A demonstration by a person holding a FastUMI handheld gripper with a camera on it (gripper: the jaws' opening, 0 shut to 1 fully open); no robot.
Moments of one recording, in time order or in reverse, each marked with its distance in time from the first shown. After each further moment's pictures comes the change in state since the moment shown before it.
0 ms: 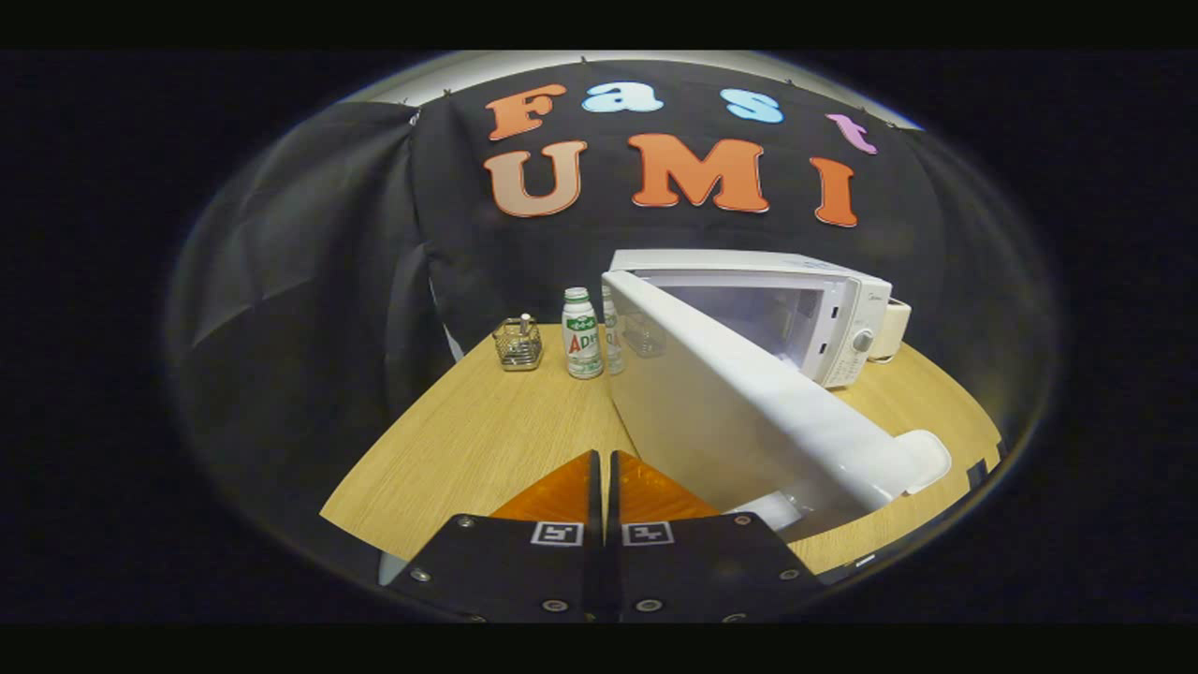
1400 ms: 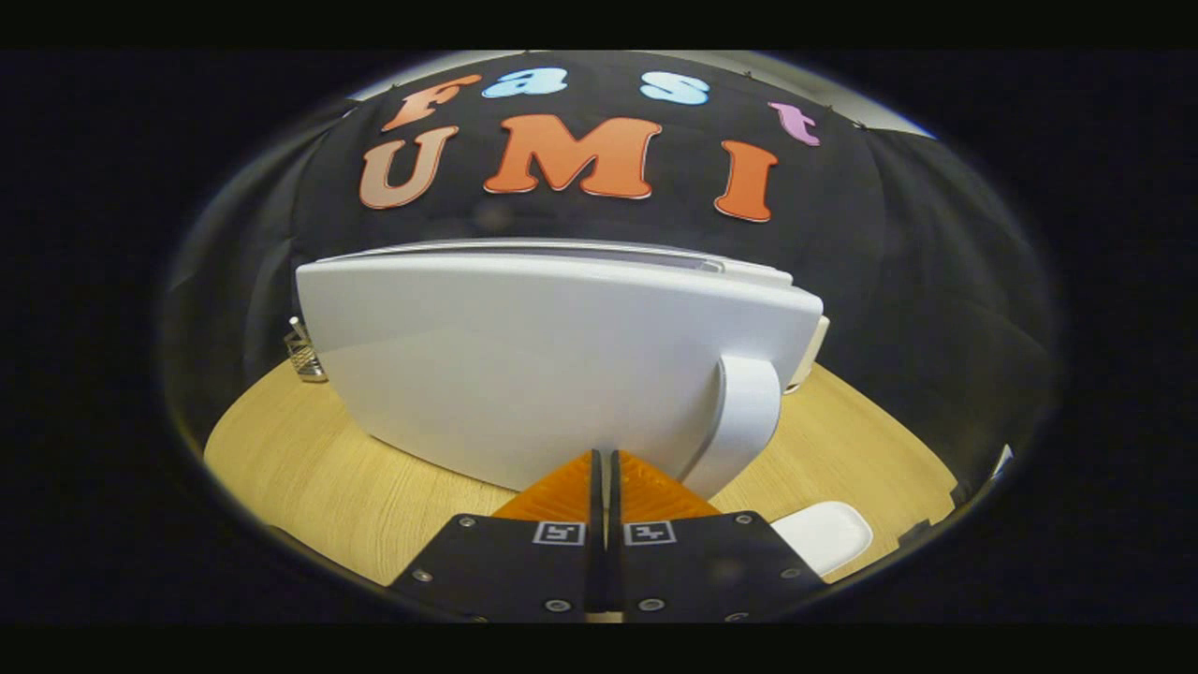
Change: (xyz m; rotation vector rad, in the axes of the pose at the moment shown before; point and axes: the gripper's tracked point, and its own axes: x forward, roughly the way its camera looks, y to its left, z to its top) arm 0.141 -0.248 0.038 -0.055 -0.049 -0.251
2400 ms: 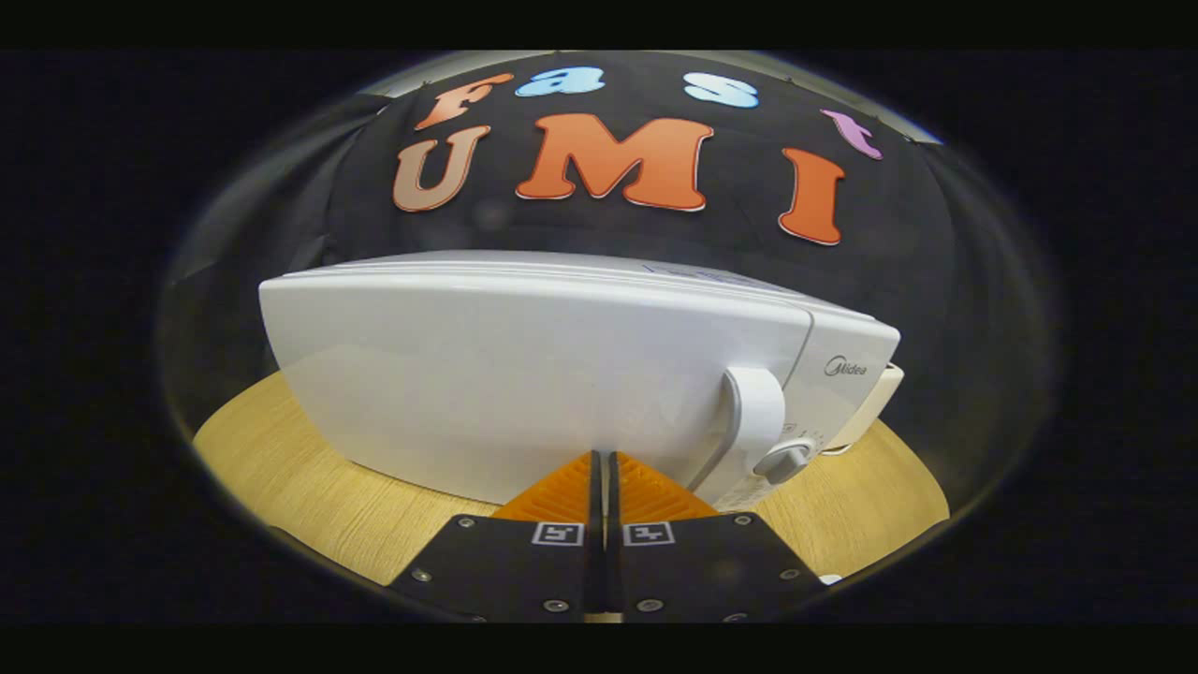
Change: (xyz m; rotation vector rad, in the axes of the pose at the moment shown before) arm 0.073 -0.005 0.043 -0.099 -0.060 0.139
